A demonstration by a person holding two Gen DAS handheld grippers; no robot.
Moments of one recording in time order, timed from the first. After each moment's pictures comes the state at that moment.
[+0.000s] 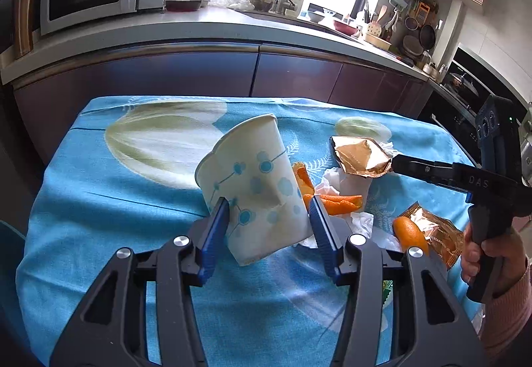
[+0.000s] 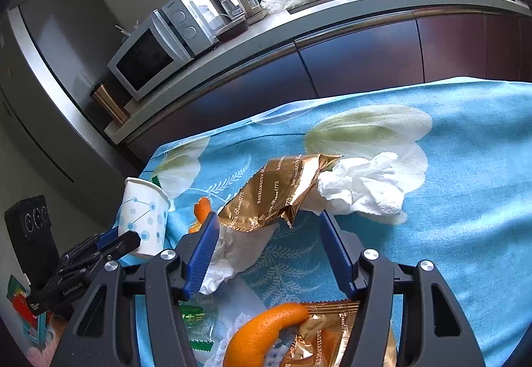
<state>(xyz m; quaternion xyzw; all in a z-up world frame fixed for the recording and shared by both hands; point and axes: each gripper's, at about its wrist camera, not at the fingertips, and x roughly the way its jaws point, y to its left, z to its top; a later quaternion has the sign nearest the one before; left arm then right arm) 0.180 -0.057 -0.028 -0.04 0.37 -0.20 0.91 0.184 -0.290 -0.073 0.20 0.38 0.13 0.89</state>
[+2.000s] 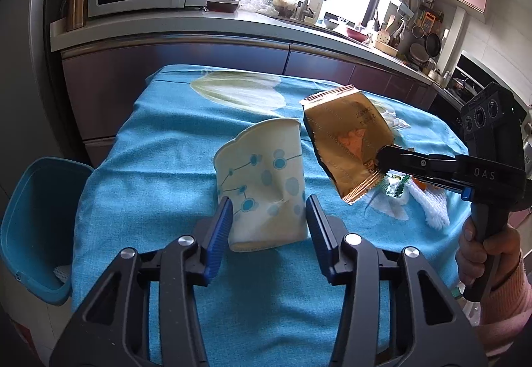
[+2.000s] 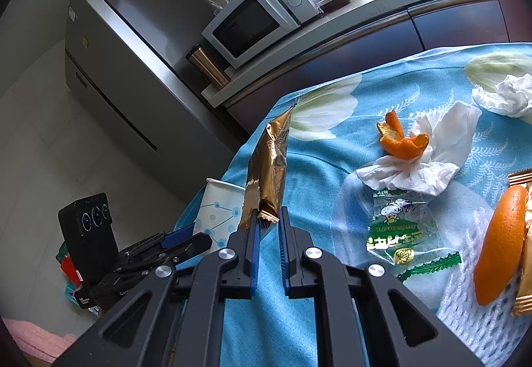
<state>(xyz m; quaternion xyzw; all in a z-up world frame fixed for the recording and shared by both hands) 0.072 0.056 -0.036 -0.05 0.36 -0.18 0.91 0.114 -0.163 -0.075 0.24 0.35 0.31 0.85</state>
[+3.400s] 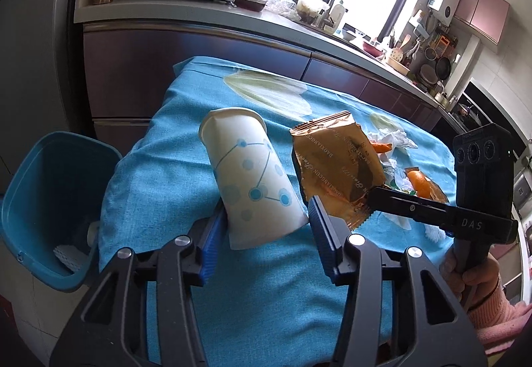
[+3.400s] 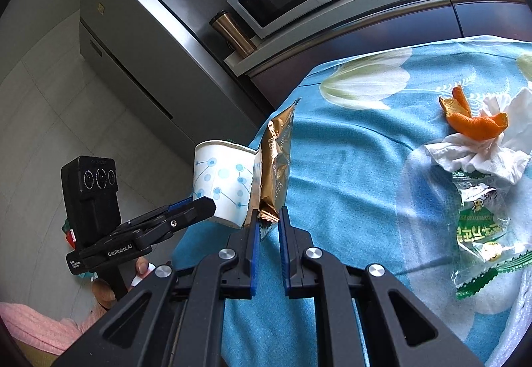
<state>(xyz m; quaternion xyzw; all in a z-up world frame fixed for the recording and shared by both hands) 0.075 0.106 -0.038 -0.10 0.37 -0.17 0.91 0.118 -0.110 -0.078 0.20 0.38 0.37 0.83</state>
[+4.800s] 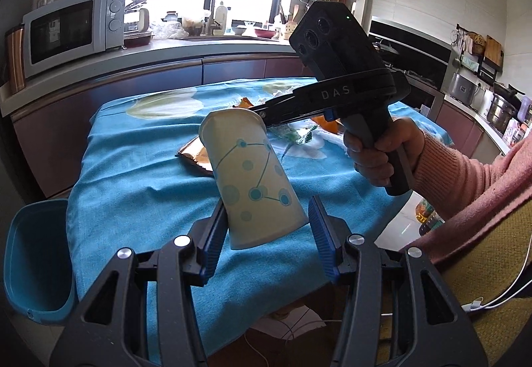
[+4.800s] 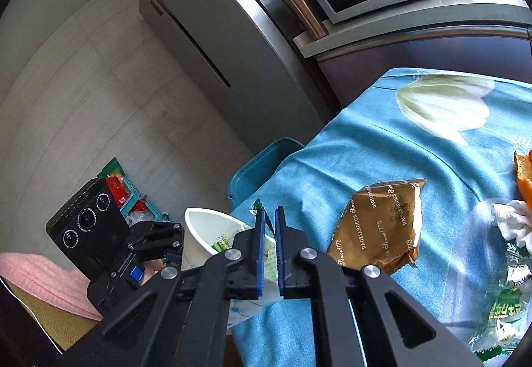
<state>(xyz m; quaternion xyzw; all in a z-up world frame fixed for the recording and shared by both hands) -0.029 0.070 -0.026 0.04 0.30 -0.35 0.89 0.124 -0.082 -0.056 0.13 0.36 0.50 0.77</state>
